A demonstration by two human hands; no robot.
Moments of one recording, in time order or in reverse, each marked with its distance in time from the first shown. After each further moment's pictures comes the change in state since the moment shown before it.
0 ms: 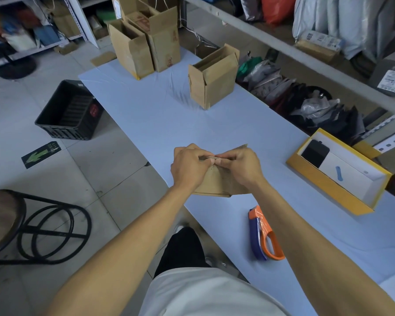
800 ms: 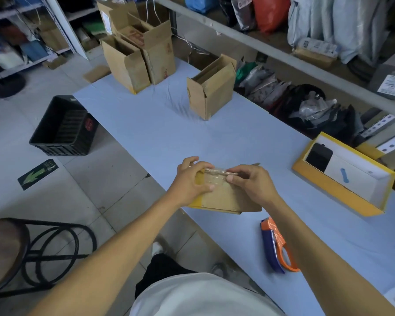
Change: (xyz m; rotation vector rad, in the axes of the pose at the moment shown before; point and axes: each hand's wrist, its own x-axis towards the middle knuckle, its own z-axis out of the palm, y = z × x) left_hand 0.034 -0.038 -0.039 -0.084 -0.428 0.132; right_hand 0.003 0.006 0.005 -0.023 0.043 0.050
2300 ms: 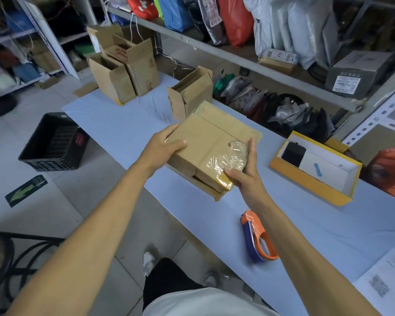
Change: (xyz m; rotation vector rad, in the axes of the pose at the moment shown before) left_hand 0.006 0.067 -0.043 -0.250 0.122 0.052; right_hand -0.056 0.009 -0.033 0.788 0.034 -0.141
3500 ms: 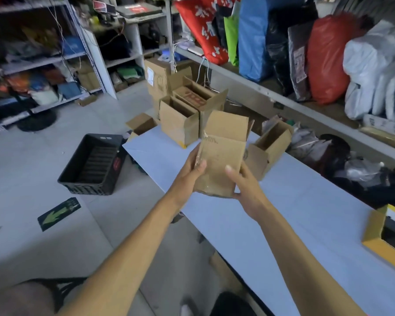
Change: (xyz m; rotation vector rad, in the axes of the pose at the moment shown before) left_hand 0.104 -0.049 -0.259 -0.480 -0.079 0.063; right_hand 0.222 -0.025 0.306 -0.067 -0.130 0.179
